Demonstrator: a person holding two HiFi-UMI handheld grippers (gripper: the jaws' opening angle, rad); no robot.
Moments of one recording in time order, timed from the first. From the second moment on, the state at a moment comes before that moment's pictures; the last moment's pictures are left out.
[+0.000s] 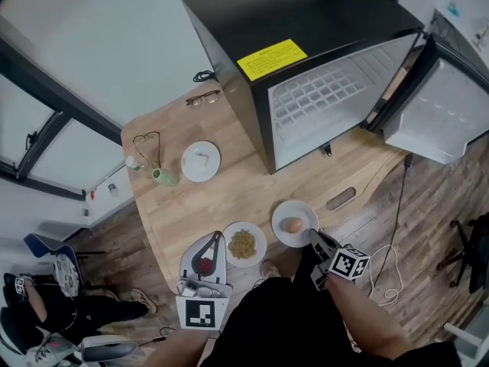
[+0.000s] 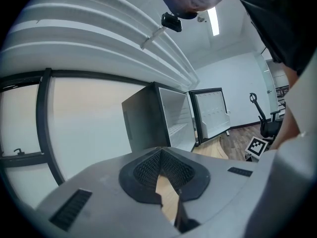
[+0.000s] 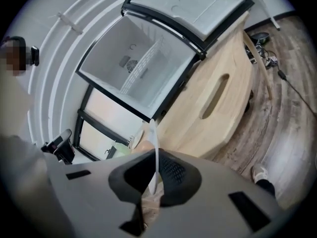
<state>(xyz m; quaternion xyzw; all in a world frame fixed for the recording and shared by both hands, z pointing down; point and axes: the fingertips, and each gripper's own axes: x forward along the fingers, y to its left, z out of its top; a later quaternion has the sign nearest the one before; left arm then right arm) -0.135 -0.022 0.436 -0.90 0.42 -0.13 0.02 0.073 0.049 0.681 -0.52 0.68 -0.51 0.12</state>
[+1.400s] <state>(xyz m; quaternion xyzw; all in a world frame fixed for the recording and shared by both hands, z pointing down) -0.073 -0.131 0.367 -0.88 0.47 -0.05 0.05 0.180 -0.056 0.505 -0.51 0.72 -0.43 0.21</state>
